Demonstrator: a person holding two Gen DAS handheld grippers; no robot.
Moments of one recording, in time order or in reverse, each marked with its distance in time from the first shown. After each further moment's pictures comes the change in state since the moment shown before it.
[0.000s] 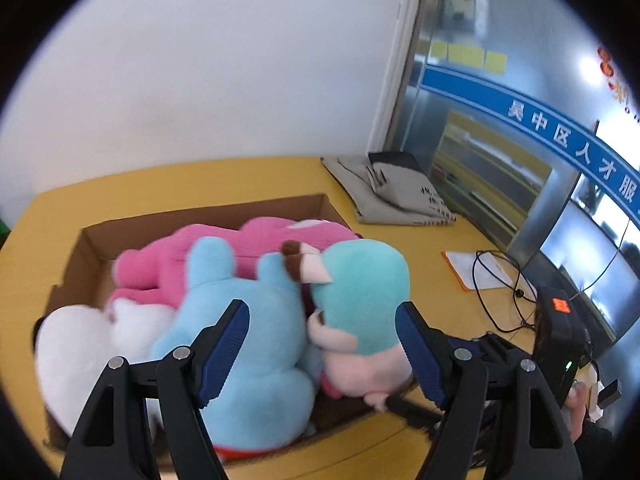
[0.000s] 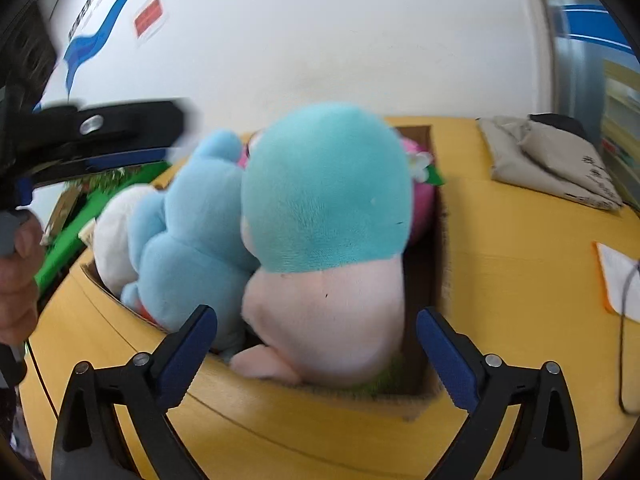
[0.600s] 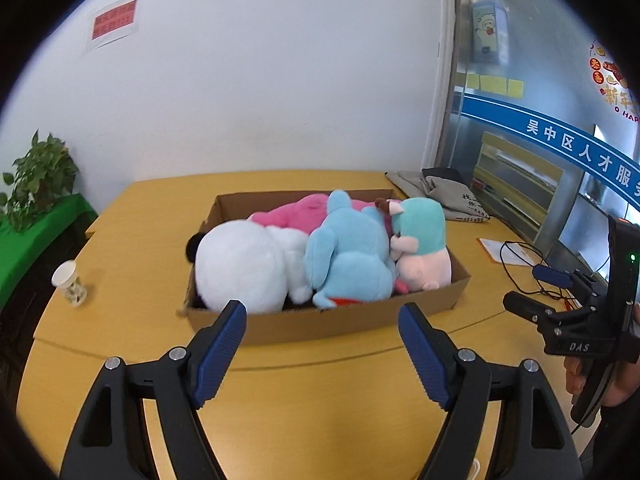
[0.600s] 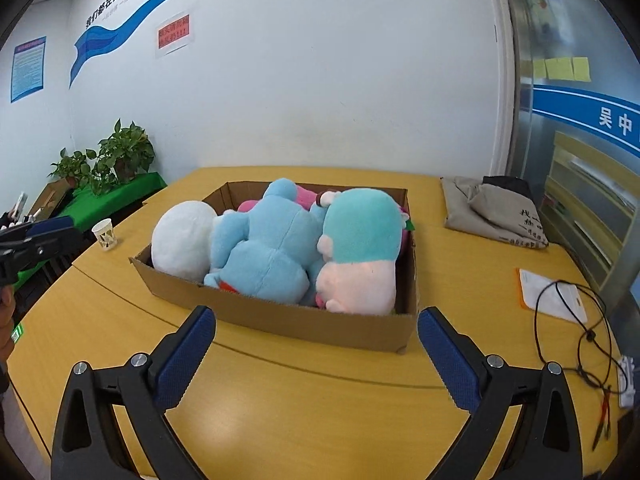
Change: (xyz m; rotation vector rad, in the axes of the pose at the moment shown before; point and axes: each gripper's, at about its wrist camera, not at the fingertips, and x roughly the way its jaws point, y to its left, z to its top) left arm -0.167 0.027 -0.111 -0.041 -0.085 0.229; right arm -0.138 0.109 -0.036 -0.097 -0.100 -0.181
